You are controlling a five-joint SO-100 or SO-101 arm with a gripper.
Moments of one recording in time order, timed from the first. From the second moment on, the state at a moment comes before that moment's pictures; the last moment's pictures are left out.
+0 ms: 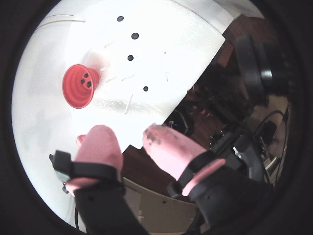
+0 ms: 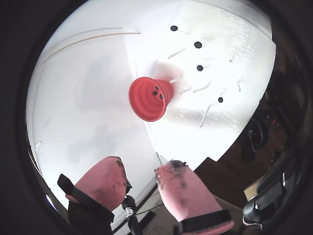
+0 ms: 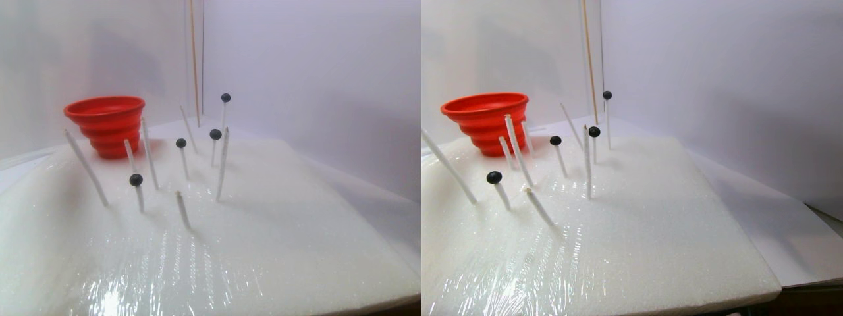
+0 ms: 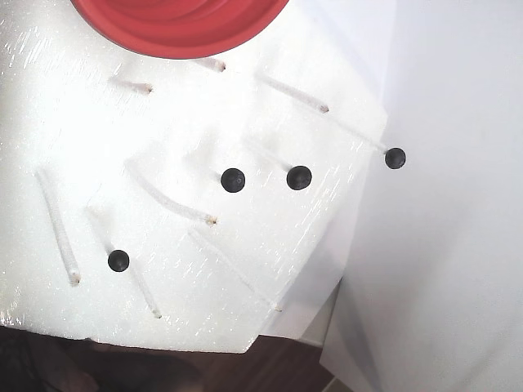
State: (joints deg) arm -2.5 187.5 107.8 92.4 -26.7
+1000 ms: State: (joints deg) arm 2.6 174.1 122.7 80.1 -62.1
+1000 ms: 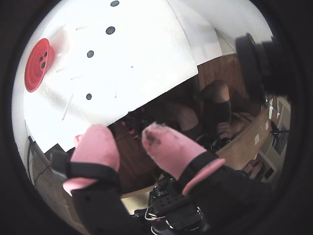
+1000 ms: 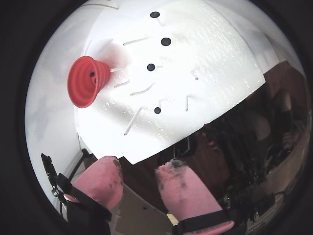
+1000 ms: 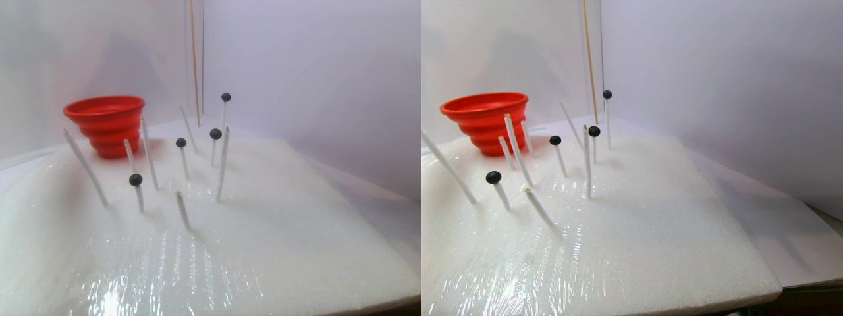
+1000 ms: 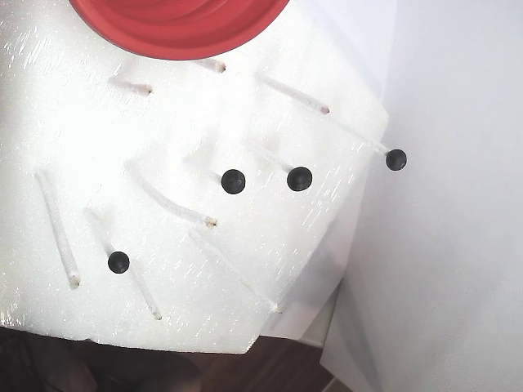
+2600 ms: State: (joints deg) arm 5.9 149.4 142.0 46.2 -80.8
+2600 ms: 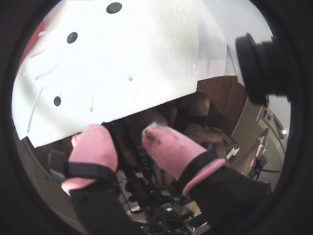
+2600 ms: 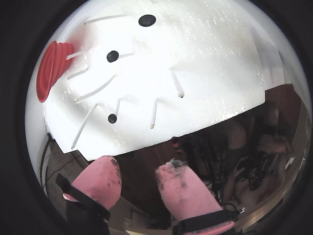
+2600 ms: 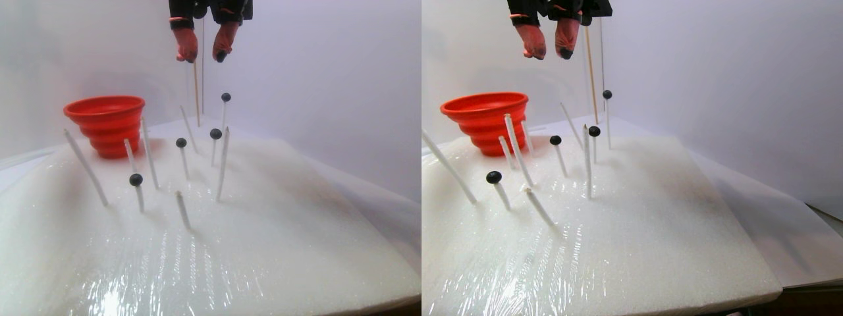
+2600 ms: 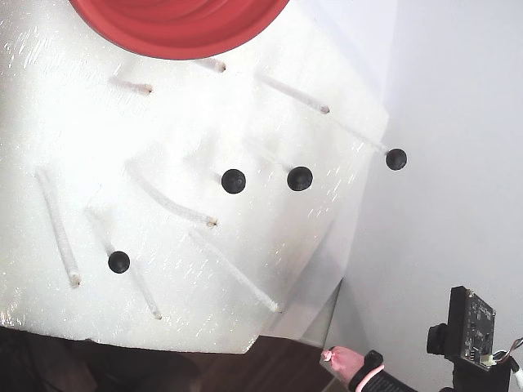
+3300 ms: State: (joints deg) arm 3.2 139.3 144.3 33.4 -83.8
